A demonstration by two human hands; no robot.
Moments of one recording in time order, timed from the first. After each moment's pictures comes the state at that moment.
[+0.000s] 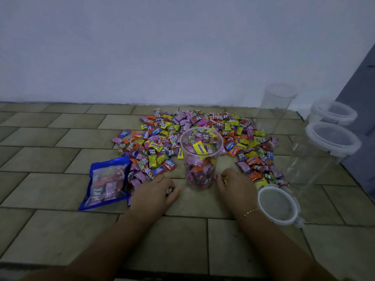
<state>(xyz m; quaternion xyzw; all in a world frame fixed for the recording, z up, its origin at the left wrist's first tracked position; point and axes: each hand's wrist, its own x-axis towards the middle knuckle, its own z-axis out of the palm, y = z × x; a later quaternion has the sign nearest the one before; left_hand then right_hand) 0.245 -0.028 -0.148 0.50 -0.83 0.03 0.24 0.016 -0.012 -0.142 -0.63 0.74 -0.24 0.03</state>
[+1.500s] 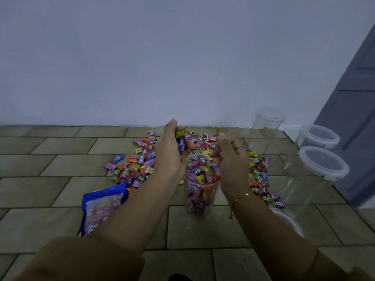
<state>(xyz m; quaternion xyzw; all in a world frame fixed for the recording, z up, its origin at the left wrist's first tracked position) 0.164 -0.095 0.009 0.33 -0.29 -0.65 0.62 0.063 -0.055 -0.019 -0.37 0.50 -0.72 0.31</state>
